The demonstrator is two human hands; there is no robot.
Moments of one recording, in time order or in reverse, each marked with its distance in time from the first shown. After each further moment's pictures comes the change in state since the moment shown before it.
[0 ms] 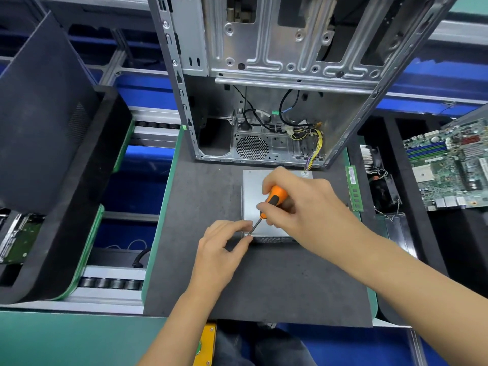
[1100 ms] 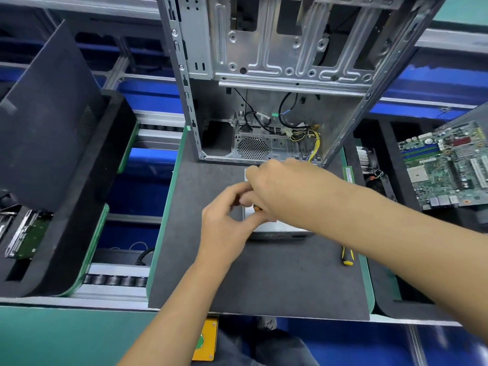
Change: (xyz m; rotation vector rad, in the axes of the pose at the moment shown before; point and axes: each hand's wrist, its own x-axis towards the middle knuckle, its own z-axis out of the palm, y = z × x) left_hand 0.042 0.065 -0.017 -0.340 0.095 -0.112; right_hand 0.033 -0.056 -0.013 -0.929 -0.360 -0.127
